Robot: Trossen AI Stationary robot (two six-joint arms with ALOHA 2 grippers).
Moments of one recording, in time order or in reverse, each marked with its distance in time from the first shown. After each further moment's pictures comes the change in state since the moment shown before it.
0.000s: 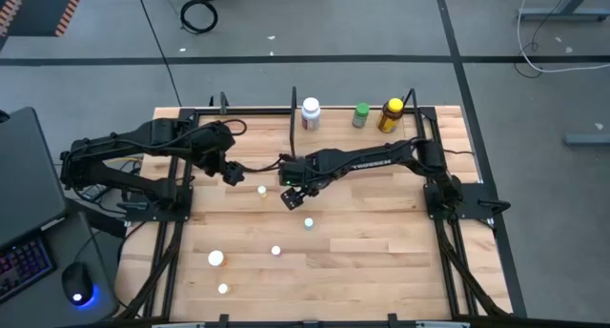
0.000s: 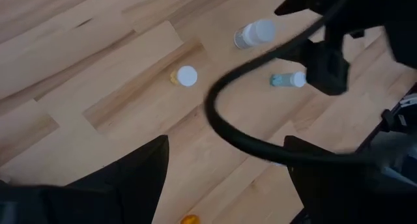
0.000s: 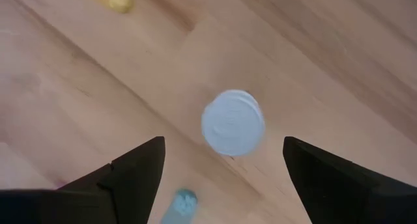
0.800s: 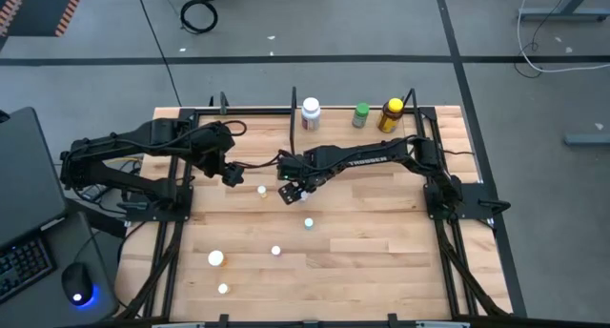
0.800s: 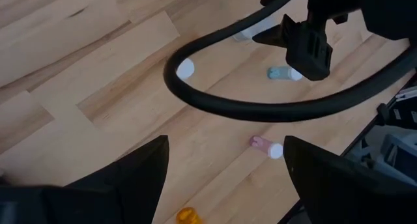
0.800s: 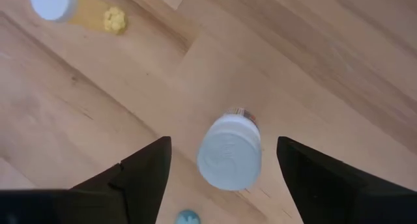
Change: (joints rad) left arm 0.000 0.000 0.000 -0.008 0.027 -0.008; right arm -0.039 0.021 0.000 0.046 -0.024 0.002
